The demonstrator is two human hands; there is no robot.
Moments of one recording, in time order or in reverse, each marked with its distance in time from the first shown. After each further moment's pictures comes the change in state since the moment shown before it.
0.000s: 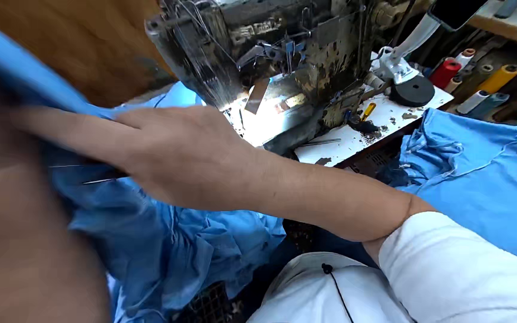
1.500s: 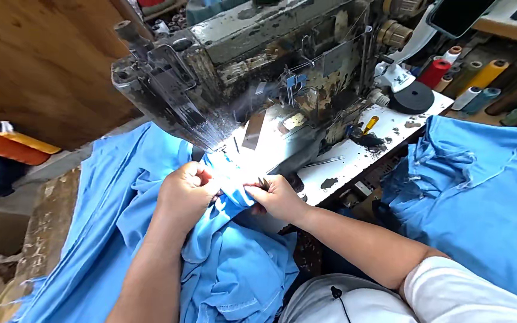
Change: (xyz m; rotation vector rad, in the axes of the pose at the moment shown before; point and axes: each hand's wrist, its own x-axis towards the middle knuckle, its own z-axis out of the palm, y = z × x) left_hand 0.120 -0.043 0.142 -0.184 -0.400 -0.487; right_hand -0.128 0.096 0.034 0.677 0.042 1.110
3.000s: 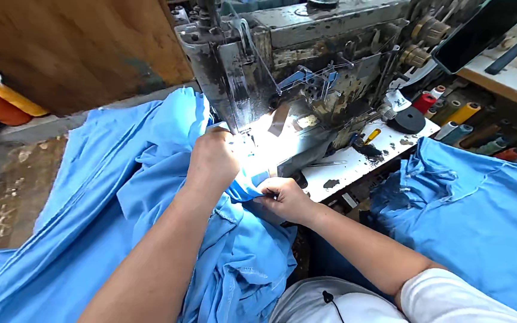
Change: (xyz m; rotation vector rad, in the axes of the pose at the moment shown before) left_hand 0.016 0.021 0.013 0.271 0.127 0.269; right_hand -0.010 0.033 -0.005 -0.543 -0.125 -0.418
